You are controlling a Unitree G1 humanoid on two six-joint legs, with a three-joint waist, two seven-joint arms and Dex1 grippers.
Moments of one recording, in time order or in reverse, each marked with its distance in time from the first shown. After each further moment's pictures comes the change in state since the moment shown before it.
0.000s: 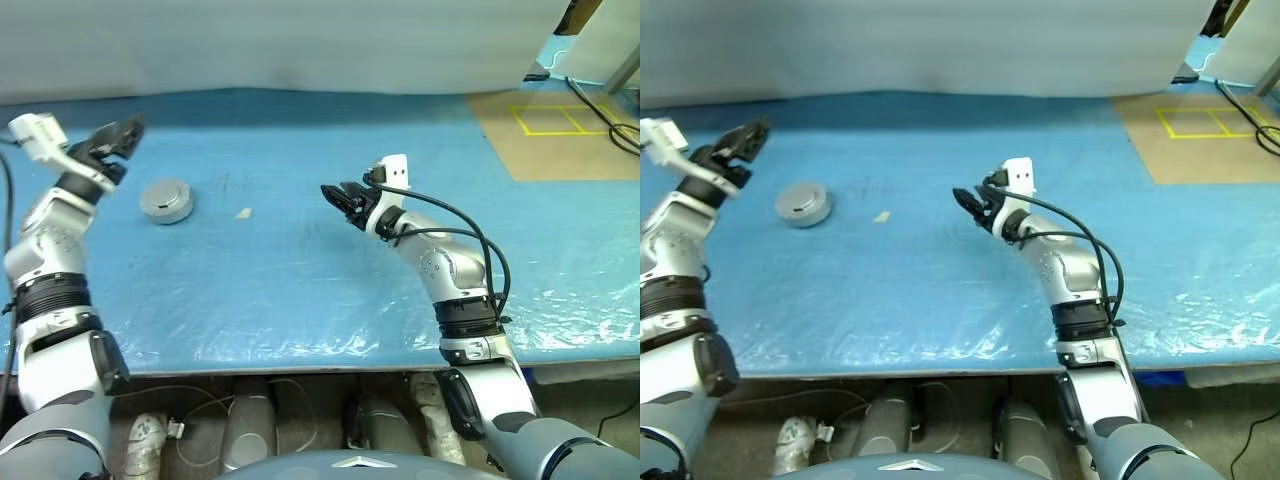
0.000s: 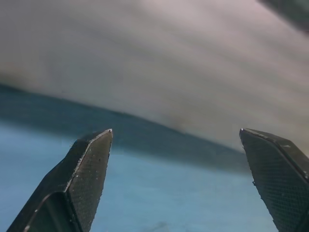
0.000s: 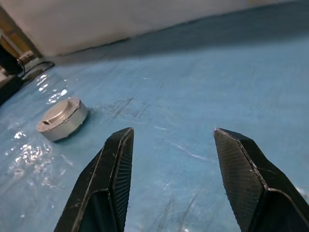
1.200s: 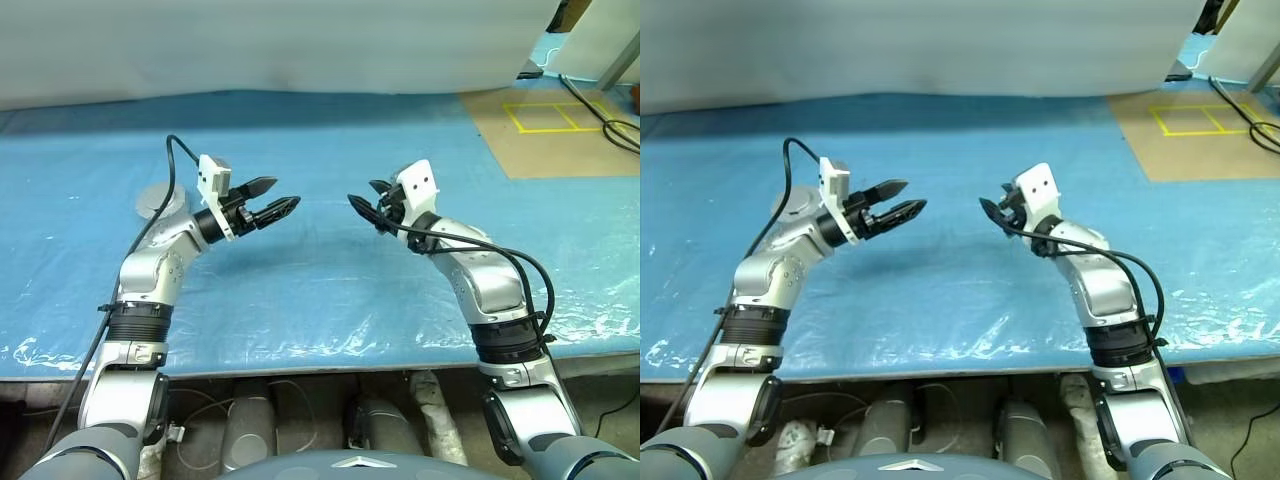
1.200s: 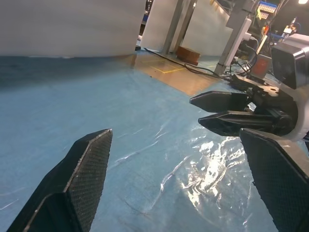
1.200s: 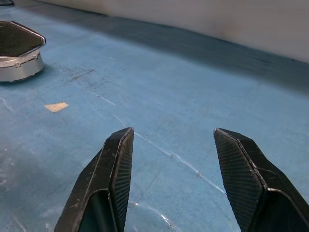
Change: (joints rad) left arm 0.164 -0.187 -0.409 -0.257 0.127 0.023 -0.255; right arm 0.134 -0.176 0.052 -0.185 -0.204 -0.085 0.076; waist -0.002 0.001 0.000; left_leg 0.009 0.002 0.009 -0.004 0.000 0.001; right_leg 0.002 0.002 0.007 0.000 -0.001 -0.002
